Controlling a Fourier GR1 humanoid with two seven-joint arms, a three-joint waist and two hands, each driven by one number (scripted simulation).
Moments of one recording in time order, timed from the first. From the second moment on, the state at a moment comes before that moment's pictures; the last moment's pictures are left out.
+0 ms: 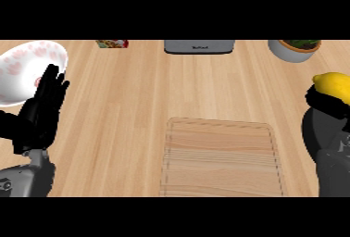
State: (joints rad) left arm -0.19 0.20 0.10 -1.65 0.07 0.14 0.22; right arm -0.34 -0.11 -0.21 -1.82 1.31 -0.28 0.94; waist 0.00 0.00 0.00
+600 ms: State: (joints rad) left arm -0.18 0.21 0.12 -1.67 0.08 0.12 0.25; right arm -0.24 -0.32 -0.37 -1.48 1.37 -0.37 0.82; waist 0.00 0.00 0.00
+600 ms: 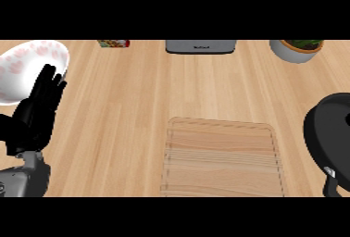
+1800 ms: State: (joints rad) left arm -0.19 0.19 0.12 -1.65 0.06 0.12 0.23; right arm -0.33 -0.34 -0.72 -1.07 0.46 -0.57 0.04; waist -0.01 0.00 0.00
